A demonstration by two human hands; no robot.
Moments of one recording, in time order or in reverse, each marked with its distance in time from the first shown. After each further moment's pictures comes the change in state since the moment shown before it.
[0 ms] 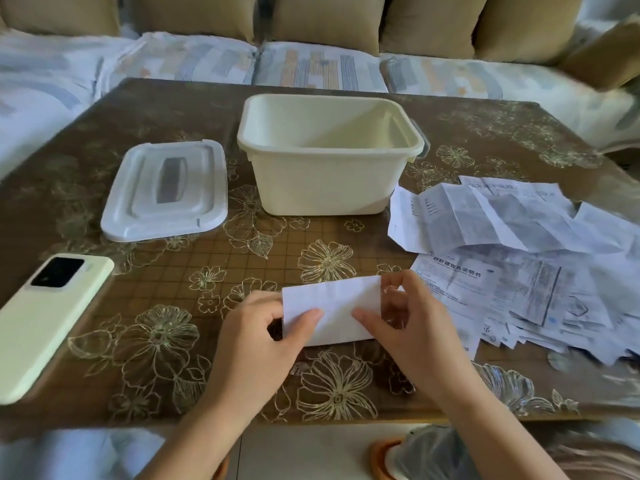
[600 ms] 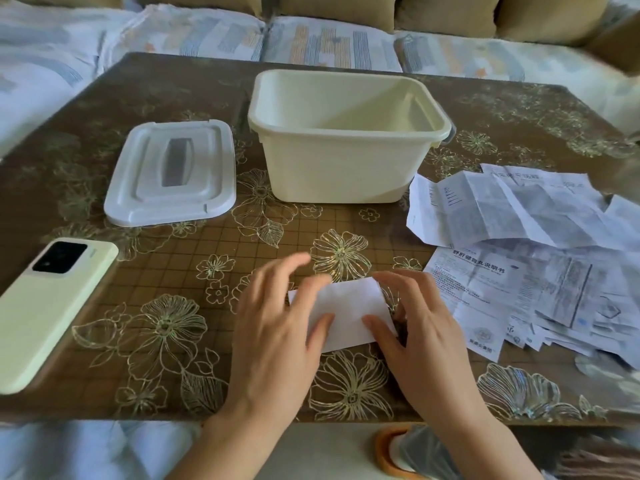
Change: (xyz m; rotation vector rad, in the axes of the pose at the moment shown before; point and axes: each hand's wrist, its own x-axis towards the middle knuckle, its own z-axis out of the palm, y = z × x) left_hand -0.003 -0.001 0.011 0.505 0.087 0.261; right_hand -0.011 0.007 0.019 -0.353 0.101 -0.220
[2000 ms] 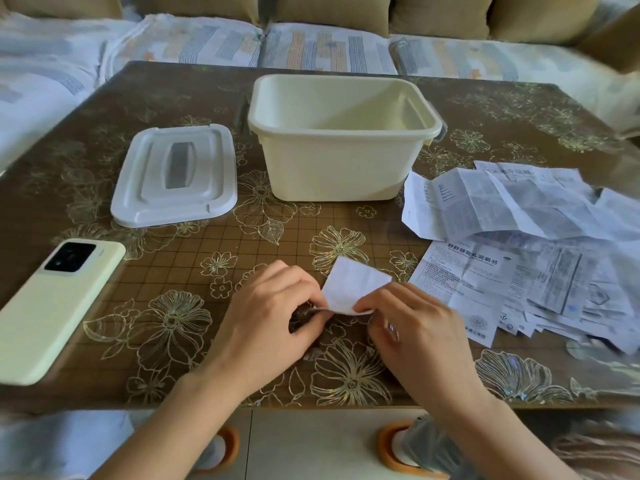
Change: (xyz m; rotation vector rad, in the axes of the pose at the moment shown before) left_hand 0.015 -0.027 -0.010 -0.181 -0.119 0.238; right_hand 0.001 -0.002 -0.008 -0.113 0.025 -0.271
